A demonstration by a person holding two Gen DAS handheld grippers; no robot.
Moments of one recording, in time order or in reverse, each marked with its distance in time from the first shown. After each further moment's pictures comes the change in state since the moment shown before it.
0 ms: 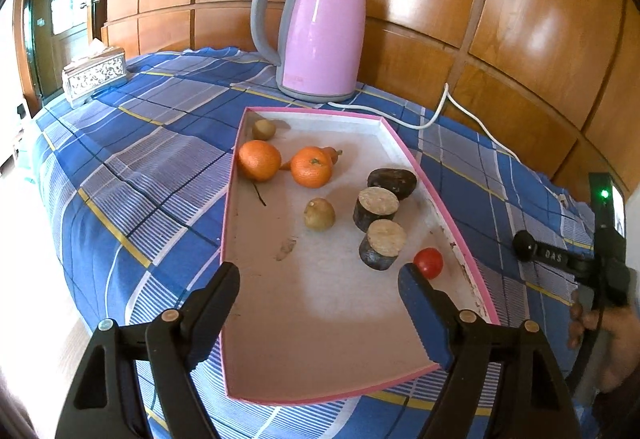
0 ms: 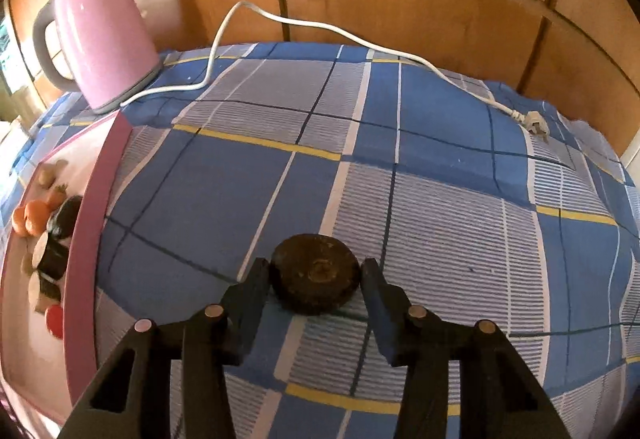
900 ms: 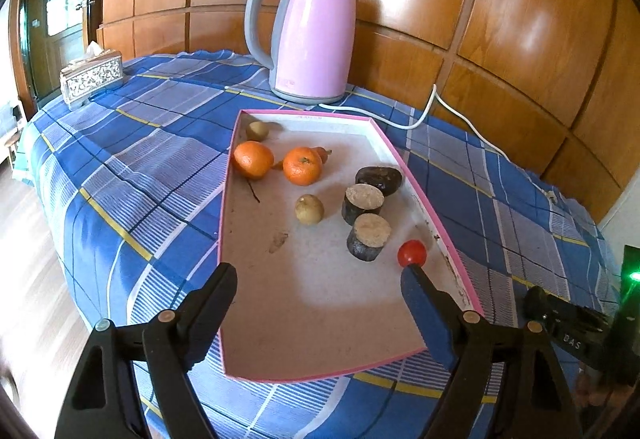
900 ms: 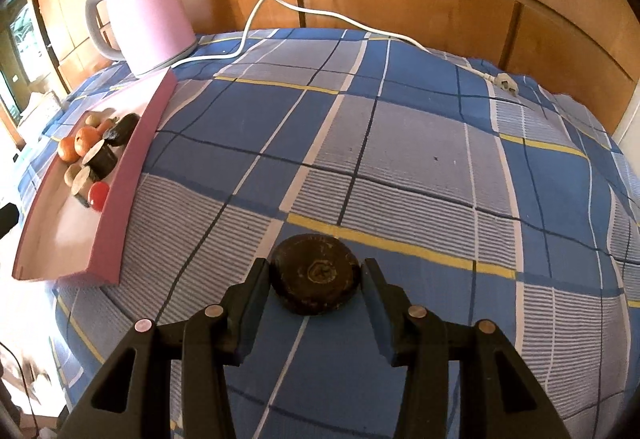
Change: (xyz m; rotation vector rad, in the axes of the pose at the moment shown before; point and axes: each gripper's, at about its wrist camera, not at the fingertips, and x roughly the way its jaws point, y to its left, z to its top) left arm -0.016 -0.001 -0.004 0.005 -0.003 -0.019; right arm -0.059 -0.009 -0.078 -0.031 -0.002 0.053
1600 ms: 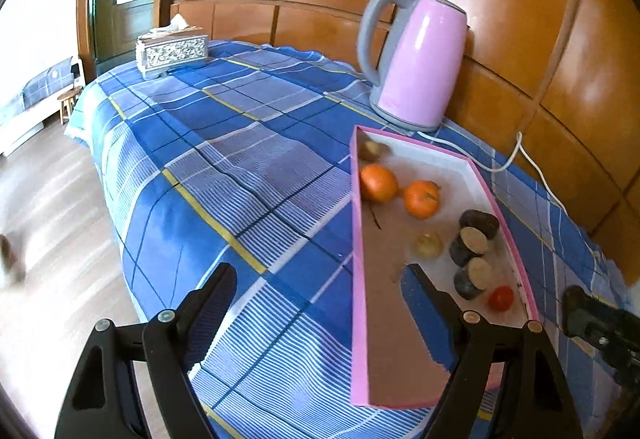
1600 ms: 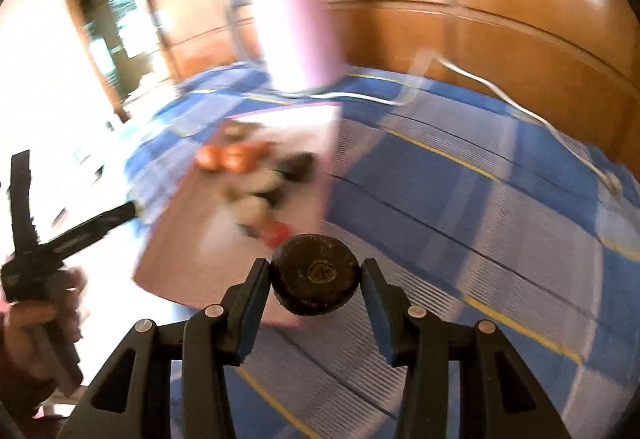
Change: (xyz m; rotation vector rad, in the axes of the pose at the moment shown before) left arm -0.004 0.082 0.010 -0.193 -0.031 0.165; right arm -0.040 0.103 0.039 -0.257 -0.067 0.370
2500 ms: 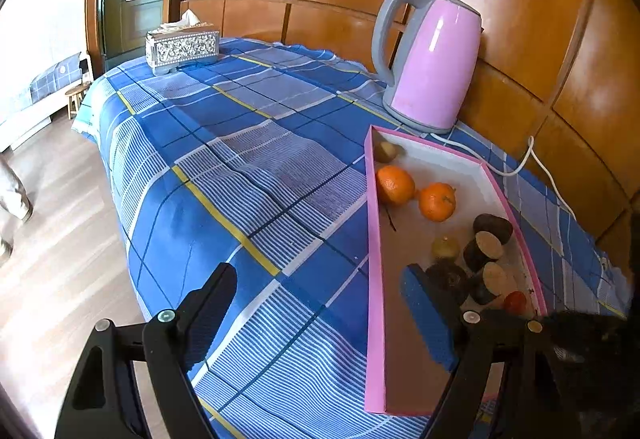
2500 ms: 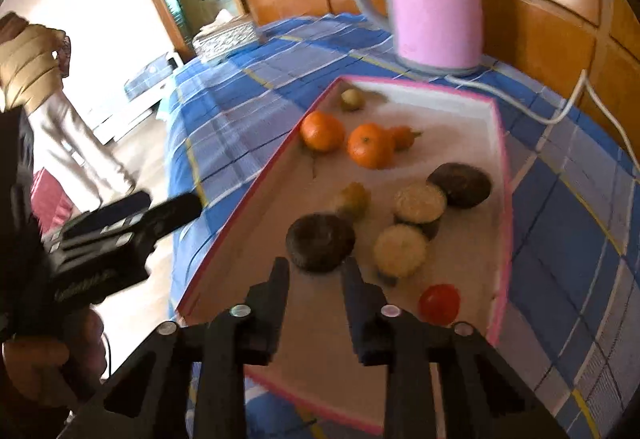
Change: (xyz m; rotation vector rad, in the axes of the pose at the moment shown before) left arm 0.006 0.007 0.001 -0.015 -0.003 0.024; right arm 0.088 0.081 0.024 -0.182 0.161 0.173
